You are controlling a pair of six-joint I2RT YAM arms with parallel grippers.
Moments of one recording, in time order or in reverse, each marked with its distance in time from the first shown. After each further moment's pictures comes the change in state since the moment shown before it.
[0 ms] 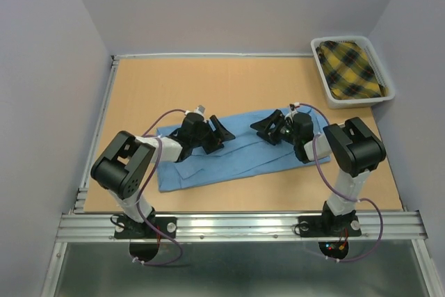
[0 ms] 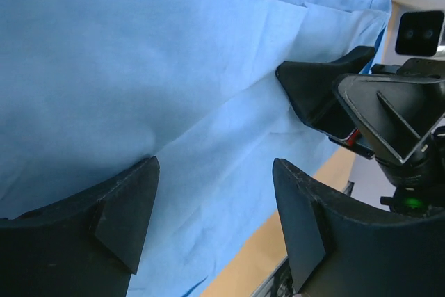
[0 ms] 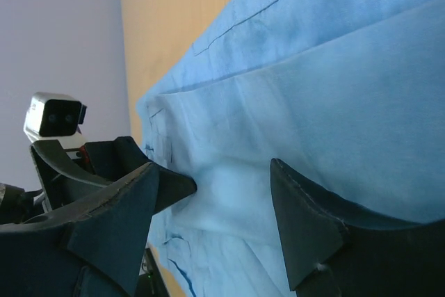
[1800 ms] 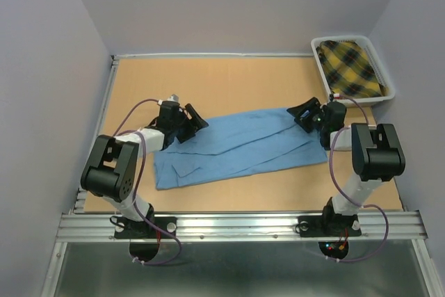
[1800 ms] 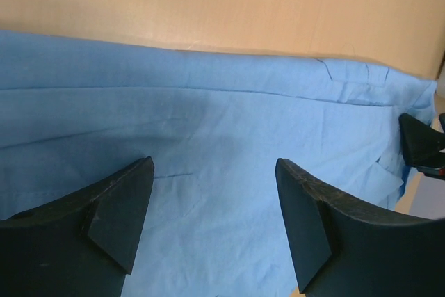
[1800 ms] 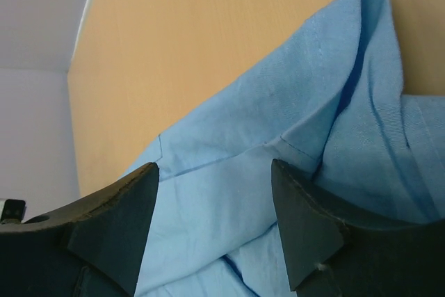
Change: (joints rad) left arm 0.260 -0.070 0.039 -0.180 -0.050 0.198; right arm -0.367 -0.069 0.061 -0.185 0.024 -0.159
